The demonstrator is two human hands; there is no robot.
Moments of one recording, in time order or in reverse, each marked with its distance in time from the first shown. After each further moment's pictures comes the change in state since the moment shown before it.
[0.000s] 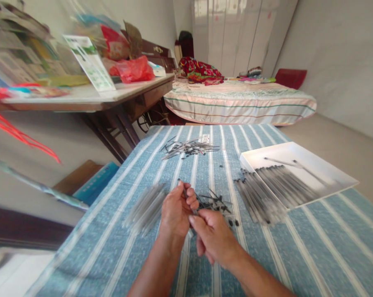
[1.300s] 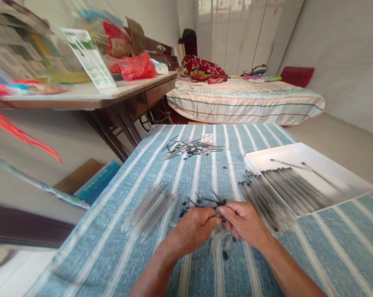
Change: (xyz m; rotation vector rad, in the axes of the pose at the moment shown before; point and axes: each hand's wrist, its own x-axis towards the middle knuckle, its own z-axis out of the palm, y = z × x) left_hand -0.005 -0.001 -0.014 1.606 -0.661 0.213; right_hand 0.006 0.019 -0.072 -0.243 0.147 -0.198
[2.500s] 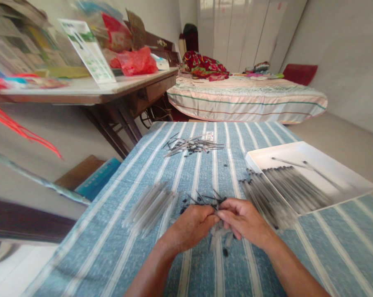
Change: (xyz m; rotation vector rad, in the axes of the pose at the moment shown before) left_hand -0.001 -0.004 -0.003 0.005 -0.010 0.001; right_hand -0.001 0.001 -0.001 0.120 -0.116 0.095
